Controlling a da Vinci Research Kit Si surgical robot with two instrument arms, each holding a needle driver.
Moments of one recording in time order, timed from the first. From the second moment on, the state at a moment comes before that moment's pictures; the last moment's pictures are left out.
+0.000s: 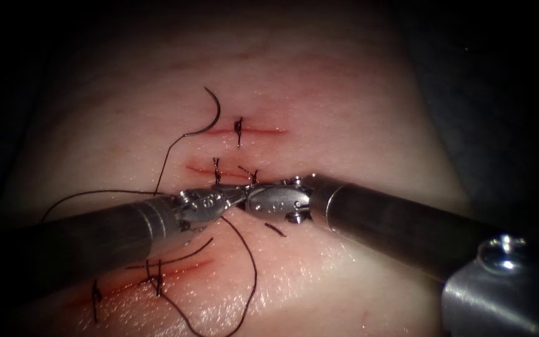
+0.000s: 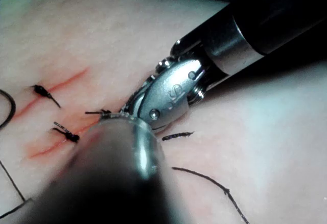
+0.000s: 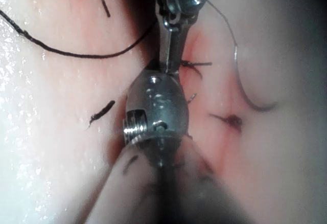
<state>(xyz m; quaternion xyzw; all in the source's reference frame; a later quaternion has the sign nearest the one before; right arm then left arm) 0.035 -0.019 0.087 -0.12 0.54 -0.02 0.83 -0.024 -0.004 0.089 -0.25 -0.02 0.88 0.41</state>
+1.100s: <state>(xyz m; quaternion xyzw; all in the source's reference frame) 0.018 -0.017 0.080 -0.19 0.50 0.09 0.84 -0.009 0.003 0.087 -0.30 0.04 0.86 0.40</state>
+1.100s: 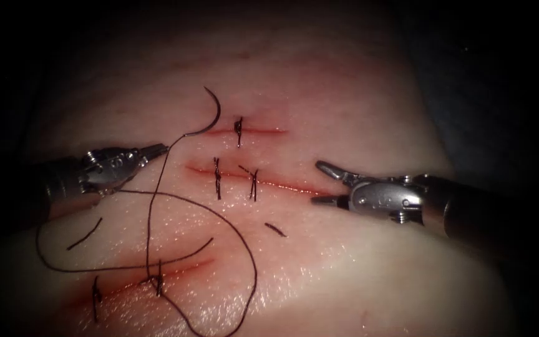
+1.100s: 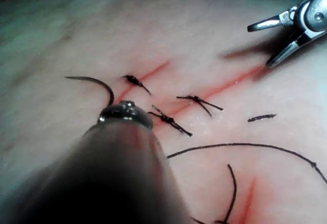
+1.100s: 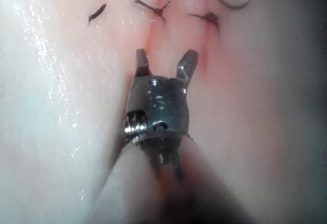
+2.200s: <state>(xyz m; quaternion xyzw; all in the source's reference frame) 0.017 -0.020 0.081 -0.19 0.47 0.11 0.85 0.007 0.004 0.100 -0.17 -0.13 0.93 0.29</state>
